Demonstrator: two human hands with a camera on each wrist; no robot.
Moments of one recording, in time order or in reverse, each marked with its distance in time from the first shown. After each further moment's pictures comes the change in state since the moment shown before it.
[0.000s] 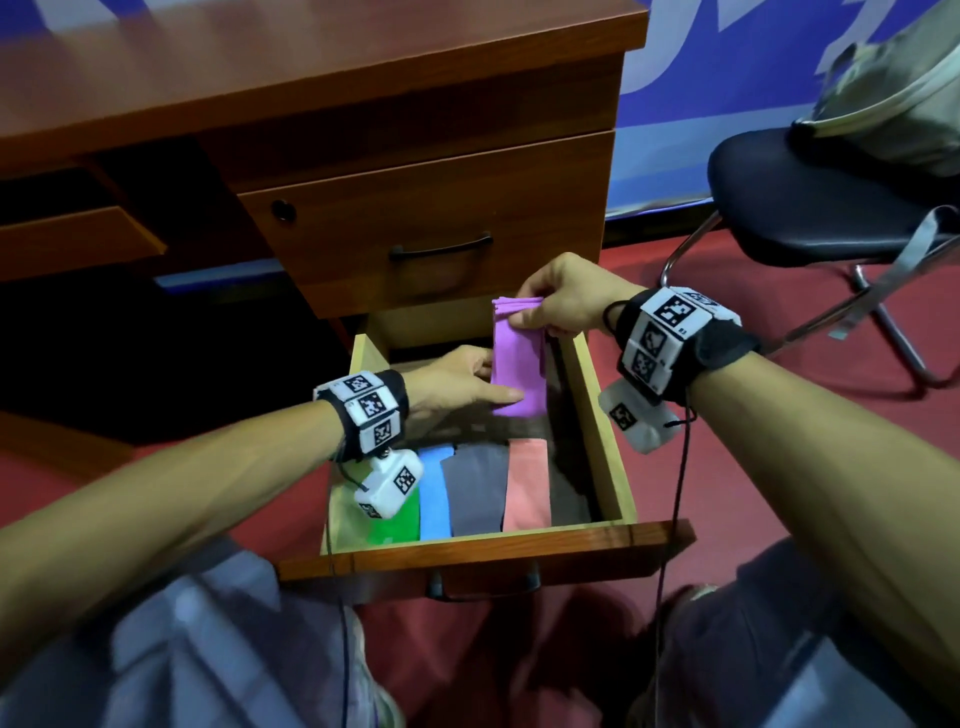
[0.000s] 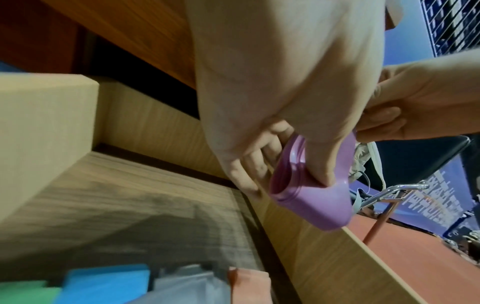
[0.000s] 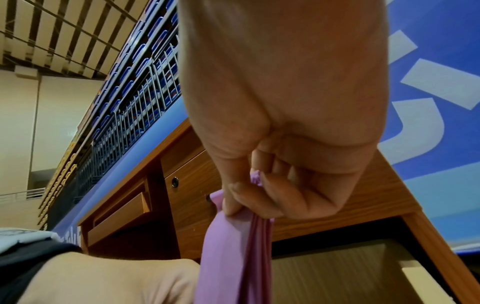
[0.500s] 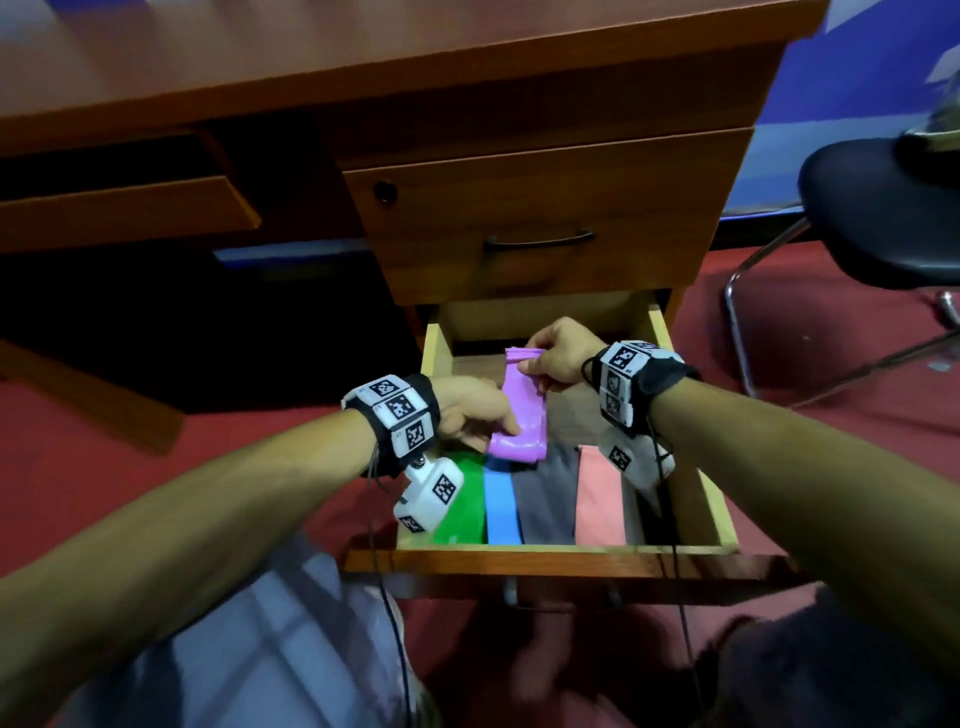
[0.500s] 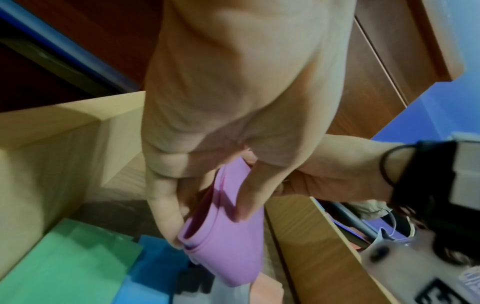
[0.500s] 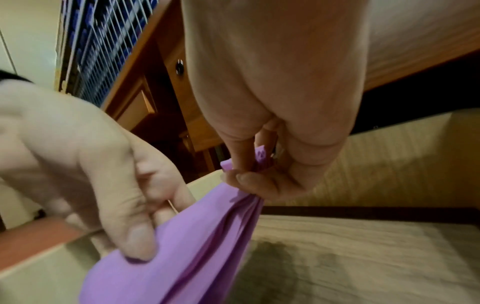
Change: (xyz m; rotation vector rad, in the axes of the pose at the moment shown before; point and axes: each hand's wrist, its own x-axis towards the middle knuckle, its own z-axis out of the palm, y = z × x) left_hand -0.026 -0.038 -0.049 0.119 0.018 -0.559; right_hand 0.074 -0.001 0.127 0.111 -0.092 0.141
